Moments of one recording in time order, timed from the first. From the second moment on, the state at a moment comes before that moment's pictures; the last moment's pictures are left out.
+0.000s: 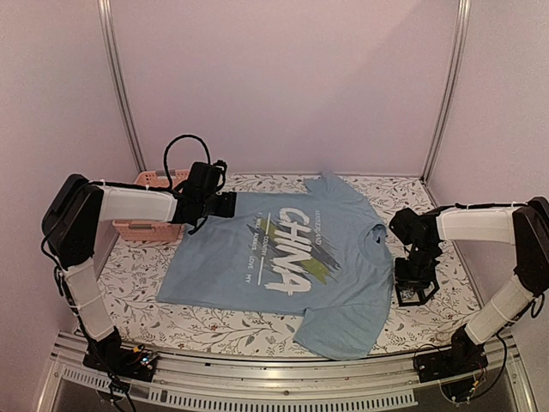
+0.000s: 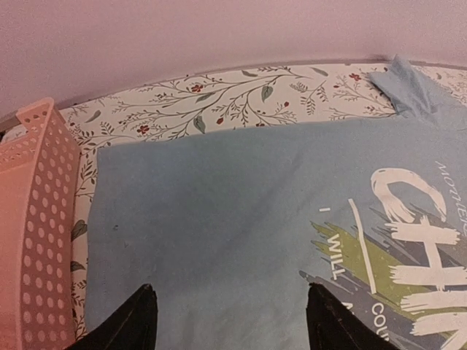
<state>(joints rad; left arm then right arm) -0.55 1.86 1.18 0.05 -0.34 -0.20 0.42 1.54 0.84 -0.87 0.14 0.62</state>
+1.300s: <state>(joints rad) -0.55 1.86 1.18 0.04 -0.34 -0.20 0.41 1.51 0.83 -0.82 0.04 0.57</state>
